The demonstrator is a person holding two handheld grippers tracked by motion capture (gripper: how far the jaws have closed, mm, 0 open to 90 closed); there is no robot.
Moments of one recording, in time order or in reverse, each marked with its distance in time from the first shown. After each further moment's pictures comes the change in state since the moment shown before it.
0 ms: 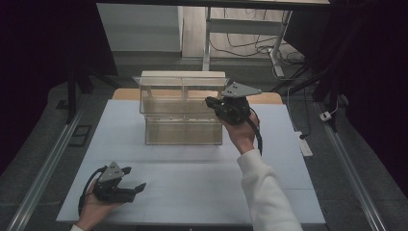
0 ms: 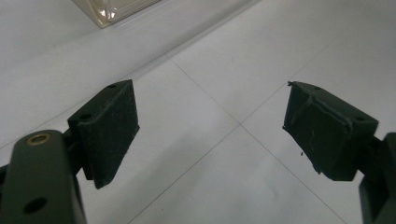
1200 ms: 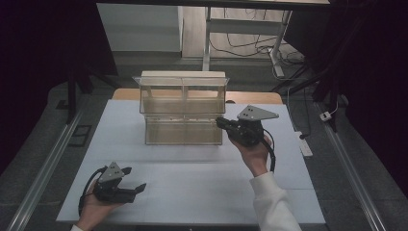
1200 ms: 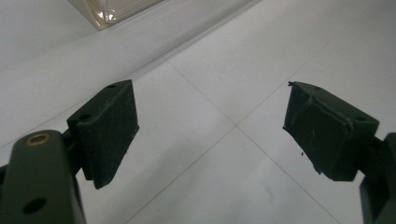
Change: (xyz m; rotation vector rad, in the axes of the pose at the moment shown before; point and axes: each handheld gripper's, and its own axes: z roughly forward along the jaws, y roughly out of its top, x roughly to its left) left arm -0.002 0.001 -0.001 -0.006 -0.001 -0.002; right arm 0.008 -0.051 -0.040 -0.011 0.062 0.064
